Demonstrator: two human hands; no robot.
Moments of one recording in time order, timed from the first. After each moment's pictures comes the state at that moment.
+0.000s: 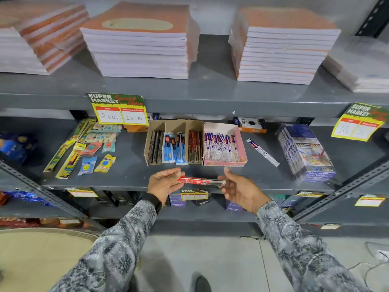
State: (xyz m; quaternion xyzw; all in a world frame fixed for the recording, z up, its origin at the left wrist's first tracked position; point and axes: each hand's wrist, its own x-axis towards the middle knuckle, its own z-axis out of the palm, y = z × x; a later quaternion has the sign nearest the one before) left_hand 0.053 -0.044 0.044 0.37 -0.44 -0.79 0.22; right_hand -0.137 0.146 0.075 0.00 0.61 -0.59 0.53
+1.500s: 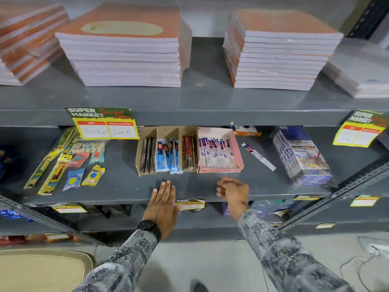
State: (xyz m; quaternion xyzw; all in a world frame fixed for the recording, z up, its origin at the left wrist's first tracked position) left_hand 0.065 -0.031 -0.009 0.28 -0.96 -0.07 -0.03; right_hand -0.134 0.103 0.038 0.13 0.66 -0.68 0.28
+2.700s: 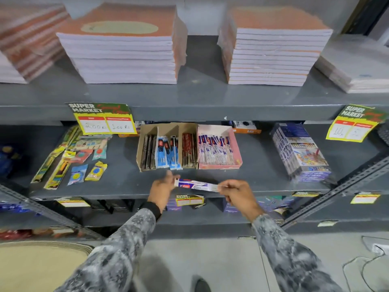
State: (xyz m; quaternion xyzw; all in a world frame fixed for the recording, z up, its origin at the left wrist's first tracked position) left_hand 0.034 -0.039 0.043 0.44 -0.63 -0.63 0.08; right_hand -0.135 0.155 0.055 -0.18 0.77 -0.52 0.33
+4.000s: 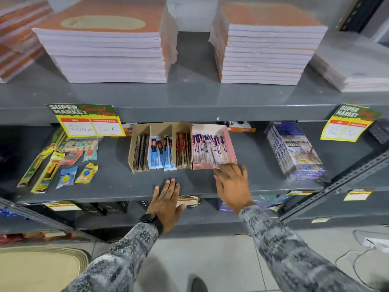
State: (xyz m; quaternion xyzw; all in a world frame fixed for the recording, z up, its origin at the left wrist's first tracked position) left_hand 0.043 -0.015 -0.008 0.25 -0.96 -0.09 -0.08; right_hand -0.165 0.142 0.028 -0.48 0.85 -0.16 -0.15
